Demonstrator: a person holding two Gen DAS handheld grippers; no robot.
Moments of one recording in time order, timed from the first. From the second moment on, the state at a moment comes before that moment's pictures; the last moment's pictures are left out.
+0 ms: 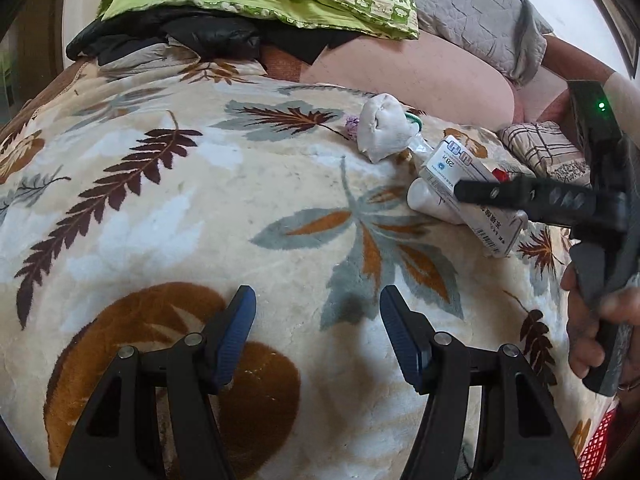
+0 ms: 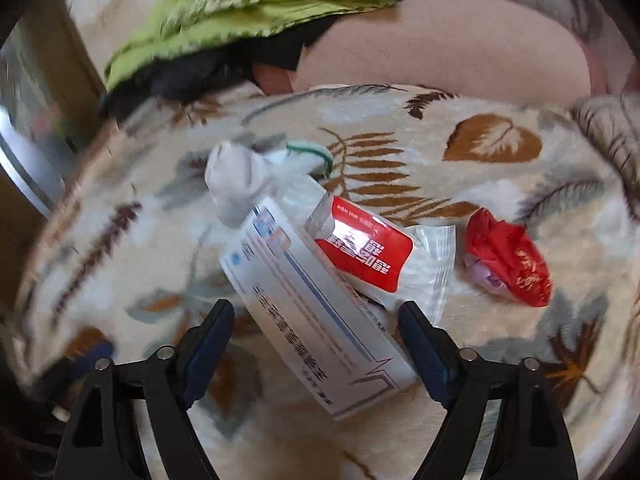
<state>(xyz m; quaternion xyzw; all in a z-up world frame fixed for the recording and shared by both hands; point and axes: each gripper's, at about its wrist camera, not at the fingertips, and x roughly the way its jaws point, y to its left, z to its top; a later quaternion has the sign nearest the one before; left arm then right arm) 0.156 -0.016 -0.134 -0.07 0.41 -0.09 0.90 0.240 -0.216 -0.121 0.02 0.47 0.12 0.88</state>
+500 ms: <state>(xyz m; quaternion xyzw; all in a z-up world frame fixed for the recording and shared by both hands) 0.154 -0.035 -0.132 -0.05 0.41 -0.14 0.90 0.143 -0.264 -0.097 0.26 0.39 0.02 0.88</state>
